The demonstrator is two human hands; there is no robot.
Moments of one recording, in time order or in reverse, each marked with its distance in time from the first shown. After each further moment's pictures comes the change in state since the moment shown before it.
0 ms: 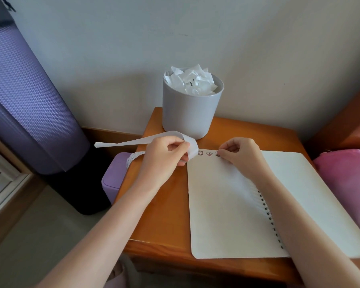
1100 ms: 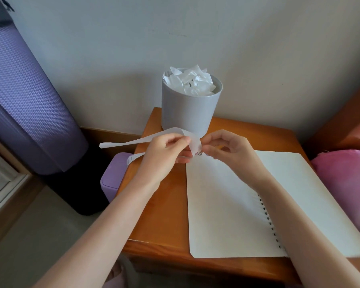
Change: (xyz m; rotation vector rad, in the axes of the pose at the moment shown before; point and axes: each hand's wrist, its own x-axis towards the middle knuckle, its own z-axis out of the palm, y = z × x) left_hand -0.004 0.015 -0.001 -0.257 -0.079 -0.075; right_hand -0.022 -0.030 -0.003 0.323 -0.239 -0.285
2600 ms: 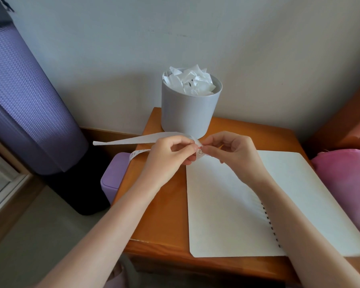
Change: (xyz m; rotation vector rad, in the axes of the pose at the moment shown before) left_hand -0.001 -0.004 0.003 0.132 -0.072 0.115; right_hand -0.001 0.004 0.001 -0.018 0.077 -0.033
